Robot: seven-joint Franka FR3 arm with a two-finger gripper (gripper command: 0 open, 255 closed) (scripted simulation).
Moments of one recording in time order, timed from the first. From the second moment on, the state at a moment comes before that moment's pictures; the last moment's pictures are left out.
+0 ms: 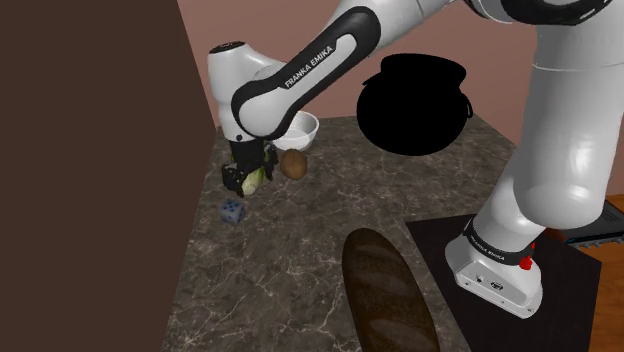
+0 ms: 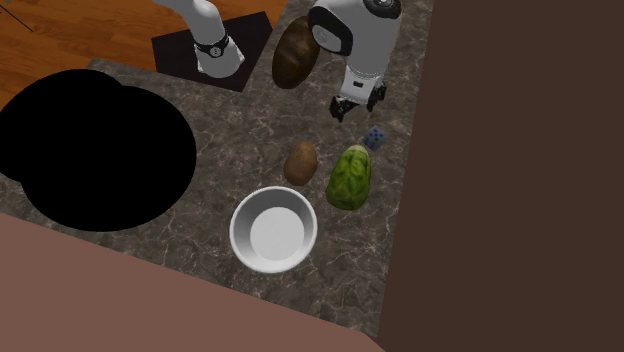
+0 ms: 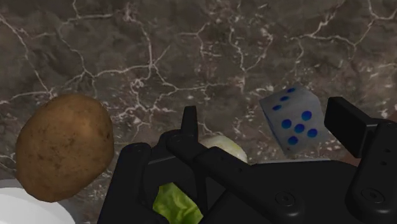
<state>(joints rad) 0.21 0.33 0.38 -1.95 -0.09 2.24 0.59</state>
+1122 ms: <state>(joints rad) 0.34 0.64 0.32 -1.71 -0.22 2.30 0.71</state>
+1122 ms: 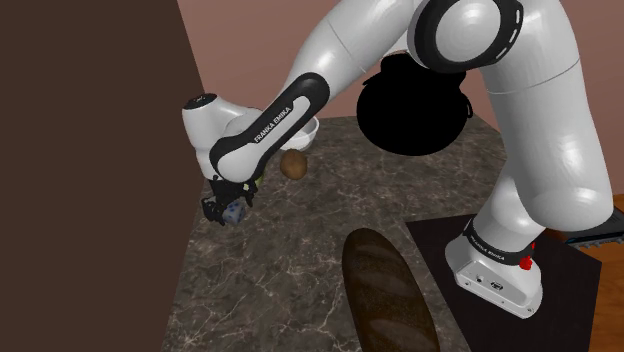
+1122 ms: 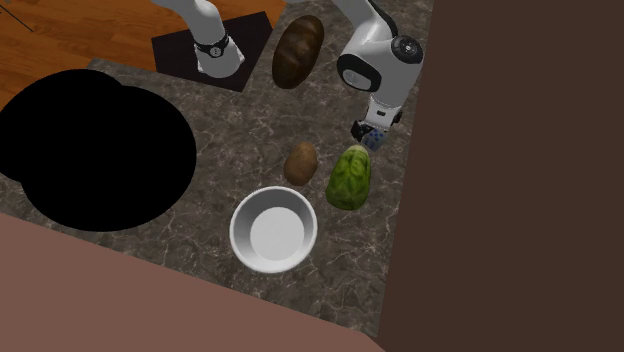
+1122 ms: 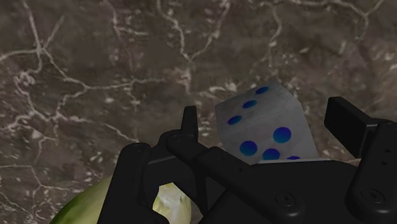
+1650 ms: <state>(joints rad) 0.34 0.64 0.32 -1.71 -0.22 2.30 0.71</state>
